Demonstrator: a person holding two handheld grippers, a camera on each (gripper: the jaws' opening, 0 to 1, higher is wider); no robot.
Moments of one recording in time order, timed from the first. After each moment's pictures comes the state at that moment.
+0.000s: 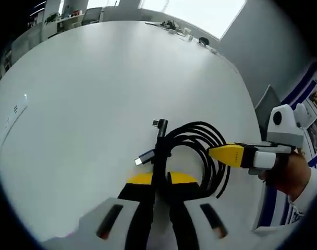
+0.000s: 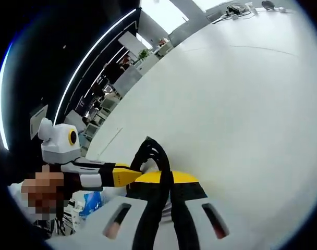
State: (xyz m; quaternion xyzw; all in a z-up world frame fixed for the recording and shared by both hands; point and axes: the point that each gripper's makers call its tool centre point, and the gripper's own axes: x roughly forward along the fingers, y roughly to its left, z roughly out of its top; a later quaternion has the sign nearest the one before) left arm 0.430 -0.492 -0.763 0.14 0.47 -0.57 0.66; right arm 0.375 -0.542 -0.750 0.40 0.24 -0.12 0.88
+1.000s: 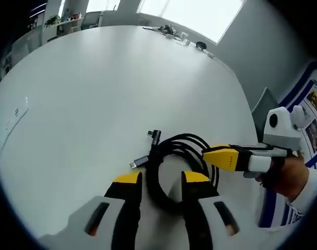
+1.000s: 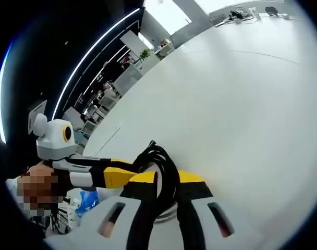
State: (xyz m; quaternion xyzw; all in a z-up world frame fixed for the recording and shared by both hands) left arm 0.418 -0.489 -0.746 0.13 0.46 -0.58 0.66; right arm 0.372 -0.542 -0.747 0.38 0.24 -0.12 0.88
